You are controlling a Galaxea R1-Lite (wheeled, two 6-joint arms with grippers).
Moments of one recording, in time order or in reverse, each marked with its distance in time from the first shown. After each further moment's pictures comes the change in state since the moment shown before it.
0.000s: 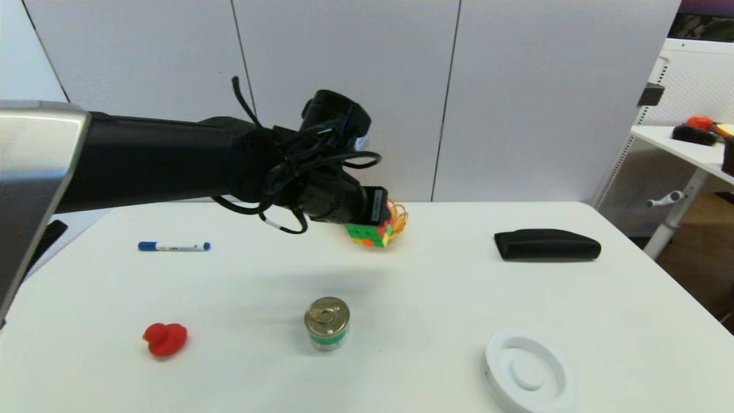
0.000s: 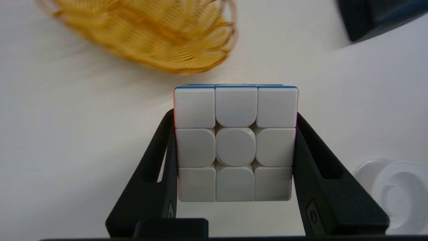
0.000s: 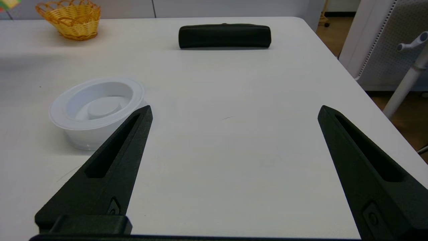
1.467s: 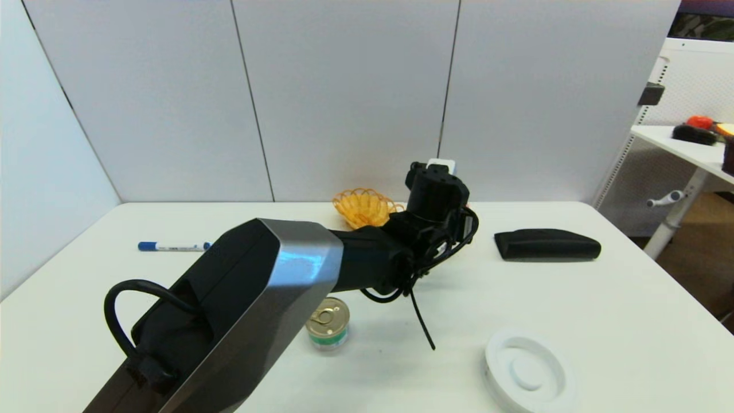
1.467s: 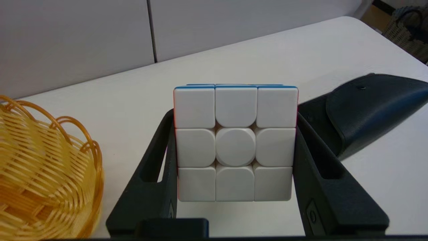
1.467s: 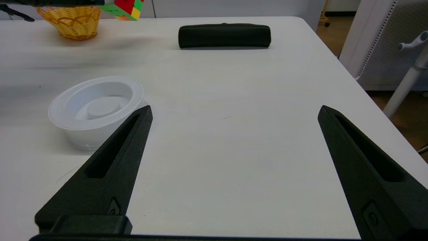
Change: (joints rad) left arm -0.146 0.452 -0.192 -0.723 0.233 0.129; right arm 0.000 0.000 0.000 0.000 0.000 -0.002
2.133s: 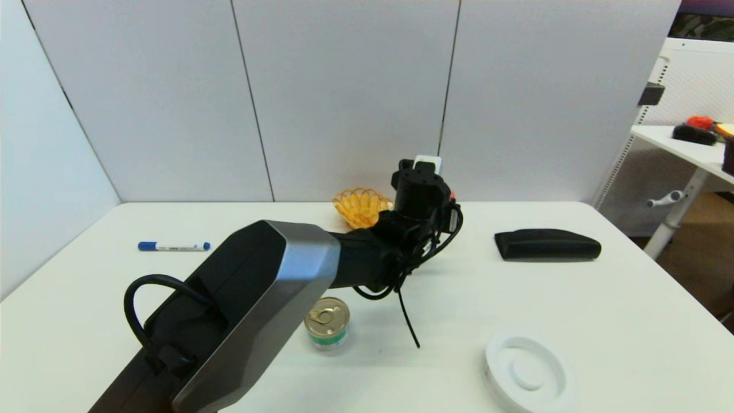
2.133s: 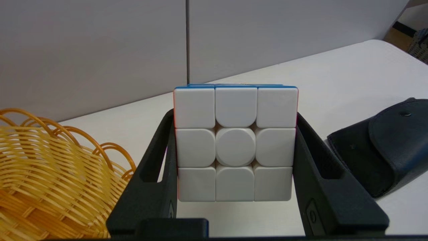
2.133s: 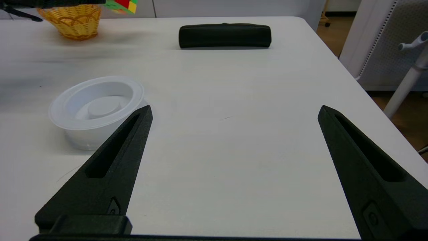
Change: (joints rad) left arm 0.041 0.040 -0.007 -0.113 0.023 0.055; right arm 0.000 0.000 0.000 0.000 0.000 0.000
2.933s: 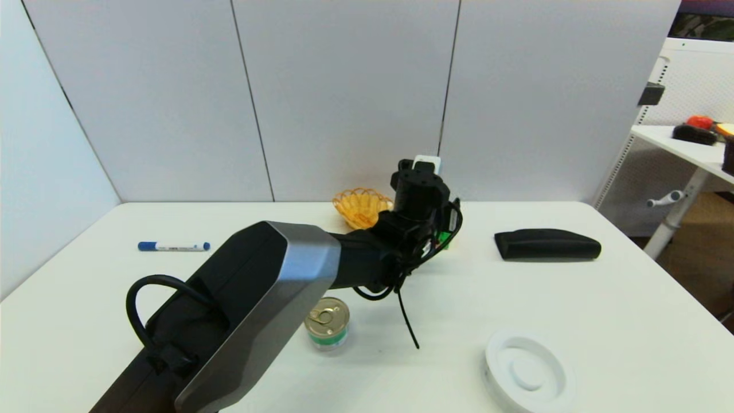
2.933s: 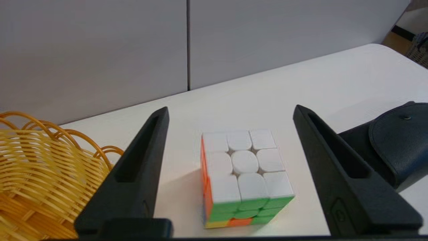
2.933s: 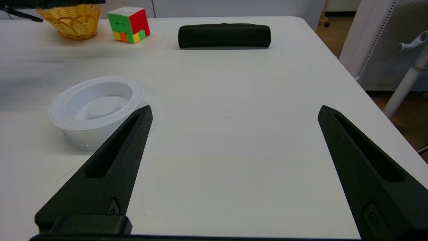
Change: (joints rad) left arm 0.000 0.003 -0.001 -0.016 0.001 0.002; right arm 0.000 0.000 0.000 0.000 0.000 0.001
